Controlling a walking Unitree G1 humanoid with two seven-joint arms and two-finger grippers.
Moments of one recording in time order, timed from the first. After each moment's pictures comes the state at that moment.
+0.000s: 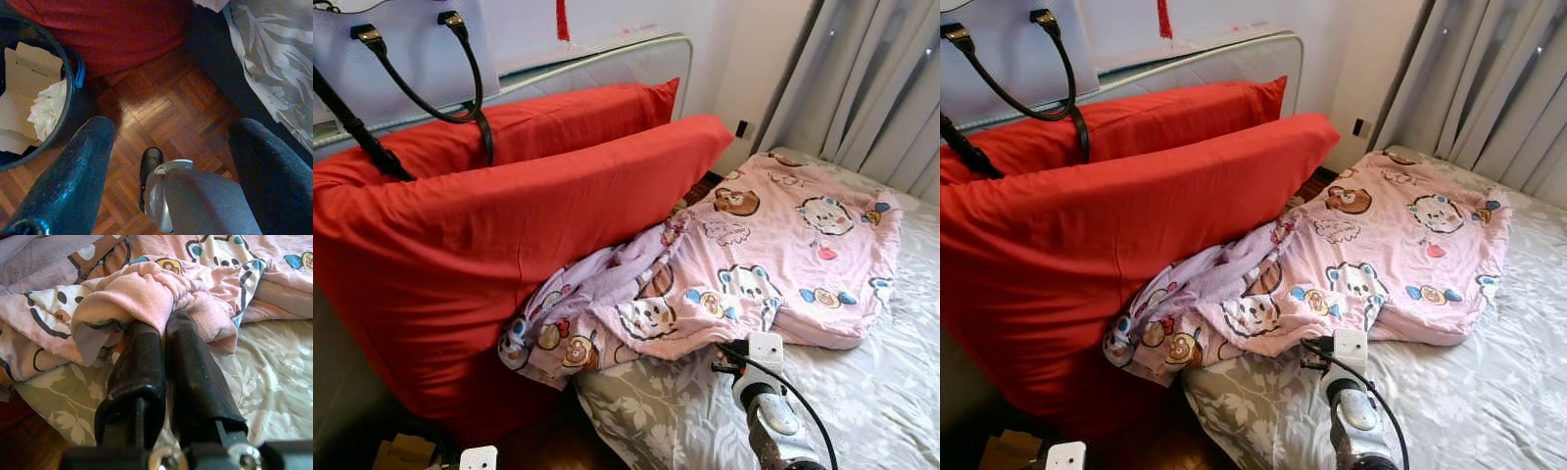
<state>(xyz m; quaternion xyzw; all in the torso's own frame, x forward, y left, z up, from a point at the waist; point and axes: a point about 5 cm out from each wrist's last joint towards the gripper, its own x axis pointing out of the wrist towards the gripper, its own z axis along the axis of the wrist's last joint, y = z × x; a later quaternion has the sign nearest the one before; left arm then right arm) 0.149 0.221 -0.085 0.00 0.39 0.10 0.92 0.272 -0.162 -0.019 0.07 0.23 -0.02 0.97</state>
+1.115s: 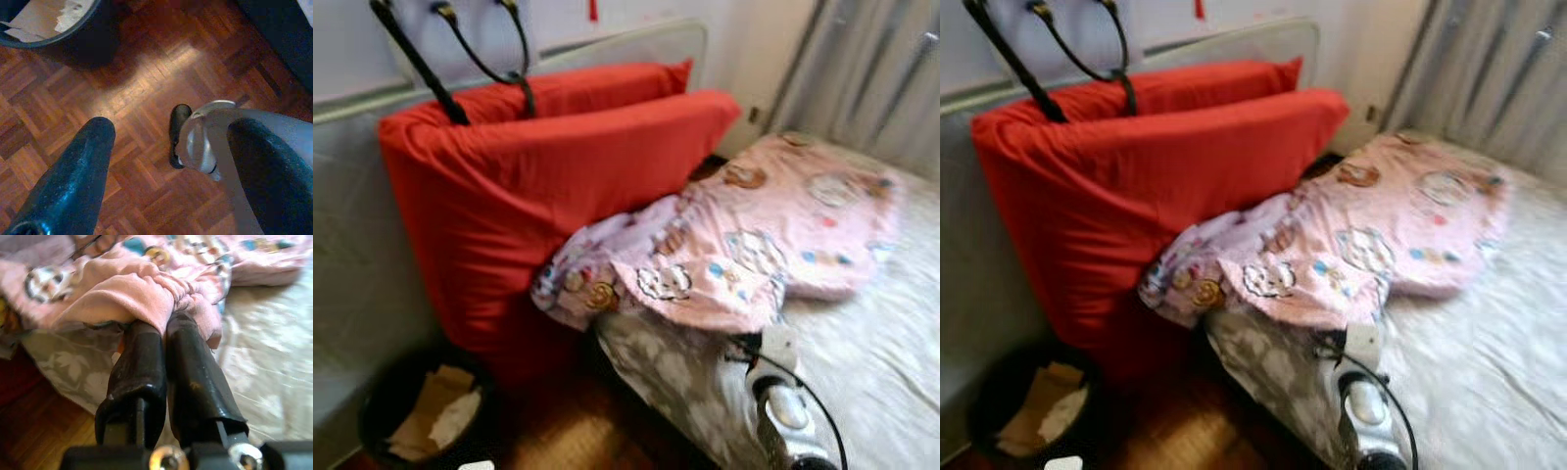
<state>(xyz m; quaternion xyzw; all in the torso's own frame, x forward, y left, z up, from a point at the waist) 0.134 0.223 -0.092 -0.01 0.42 0.11 0.90 0.280 -0.182 -0.006 0.04 0.18 -0.07 0.98</state>
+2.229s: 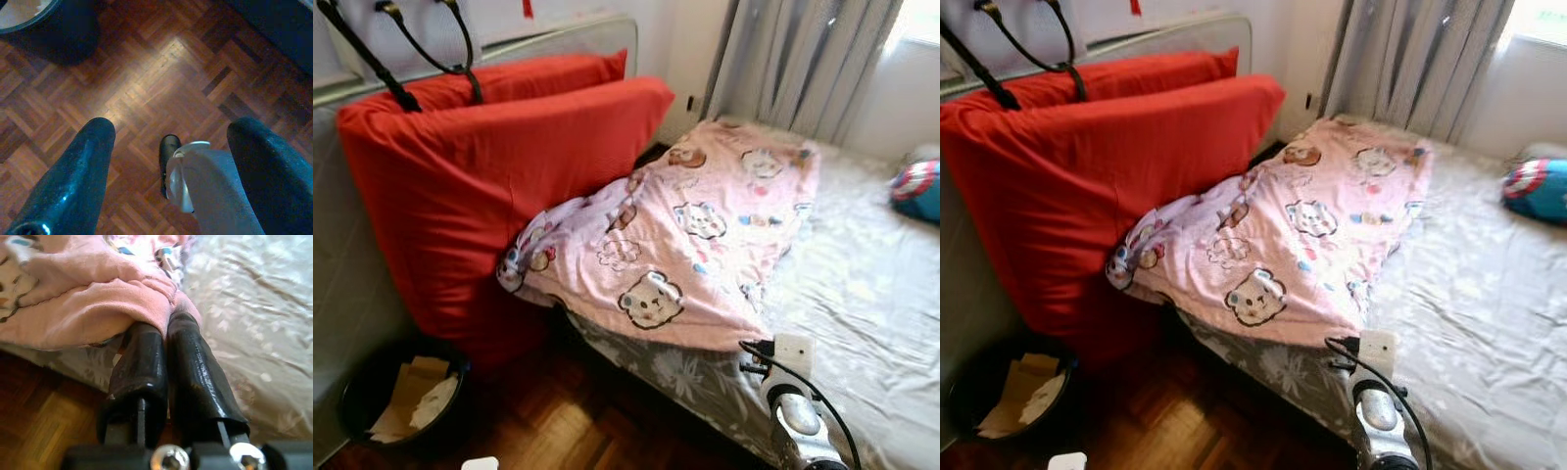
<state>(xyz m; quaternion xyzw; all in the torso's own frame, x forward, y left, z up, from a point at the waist) 0.137 0.219 -0.090 0.00 0.41 0.10 0.91 0.269 -0.197 -0.020 0.02 0.24 -0.10 0.96</state>
